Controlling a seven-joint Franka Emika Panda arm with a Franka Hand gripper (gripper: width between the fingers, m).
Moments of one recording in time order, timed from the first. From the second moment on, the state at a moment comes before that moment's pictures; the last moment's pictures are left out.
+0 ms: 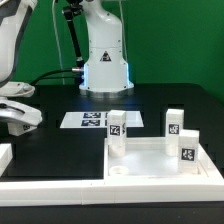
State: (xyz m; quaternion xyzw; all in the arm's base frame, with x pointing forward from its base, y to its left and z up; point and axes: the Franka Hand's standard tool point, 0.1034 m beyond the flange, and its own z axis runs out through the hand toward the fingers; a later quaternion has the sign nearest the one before) arm 0.344 -0.214 0.009 -0.85 0.25 0.43 0.18
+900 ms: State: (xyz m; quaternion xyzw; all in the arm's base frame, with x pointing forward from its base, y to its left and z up) arm 0.415 -0.187 0.111 -0.89 0.22 0.37 0.18
